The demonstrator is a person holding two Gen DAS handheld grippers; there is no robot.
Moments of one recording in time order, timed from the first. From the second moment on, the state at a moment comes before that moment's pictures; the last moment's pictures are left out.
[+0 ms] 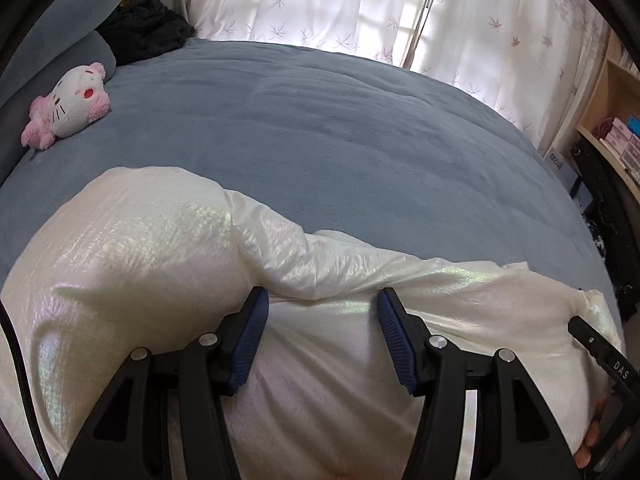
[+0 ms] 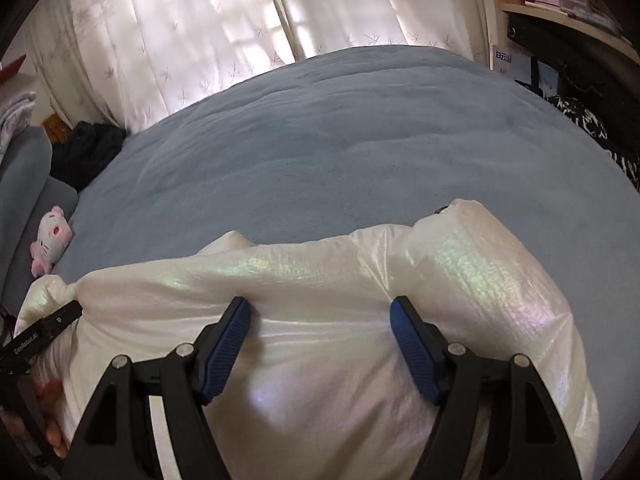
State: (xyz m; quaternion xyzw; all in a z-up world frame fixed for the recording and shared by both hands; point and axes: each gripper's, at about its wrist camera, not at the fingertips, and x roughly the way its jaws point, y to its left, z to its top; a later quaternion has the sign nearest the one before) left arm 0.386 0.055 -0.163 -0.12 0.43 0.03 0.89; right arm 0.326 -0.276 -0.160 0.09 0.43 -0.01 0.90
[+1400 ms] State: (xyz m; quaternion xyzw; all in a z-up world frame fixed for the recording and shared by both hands) left arm 0.212 0.170 -0.032 -0.07 0.43 0.09 0.90; right arm 0.209 -0.259 -0.024 0.07 0.41 -0.07 0.91
